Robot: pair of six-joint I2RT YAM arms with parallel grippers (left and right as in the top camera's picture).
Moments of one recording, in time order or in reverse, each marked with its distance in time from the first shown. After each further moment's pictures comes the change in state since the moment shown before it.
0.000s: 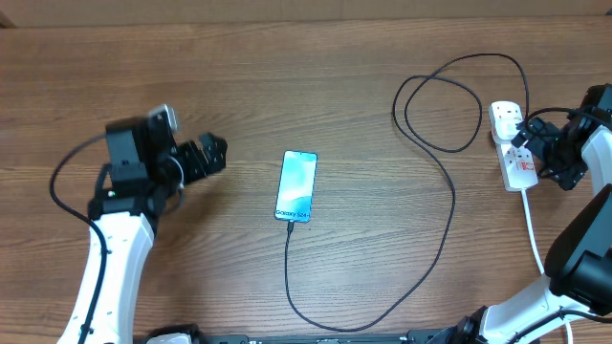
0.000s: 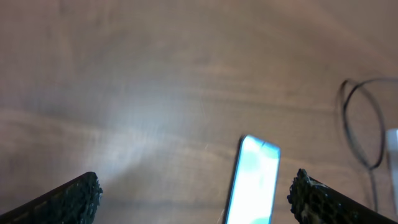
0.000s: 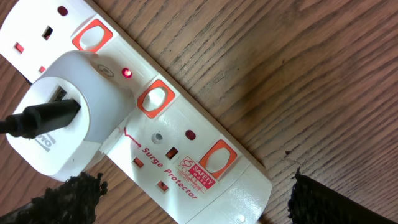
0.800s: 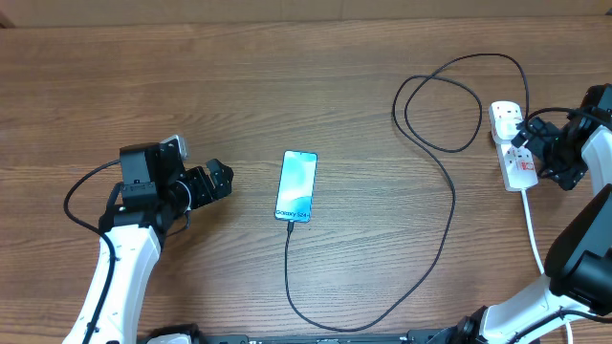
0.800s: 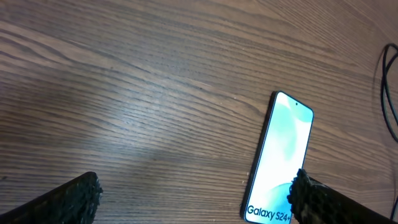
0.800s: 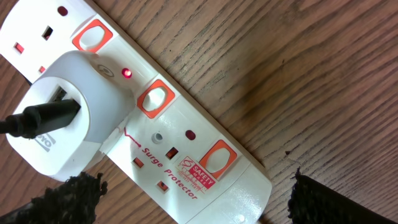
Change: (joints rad) left arm 0.000 -0.018 -0.135 -0.002 -0.004 0.001; right arm 0.000 0.000 0.000 0.000 0.000 0.000
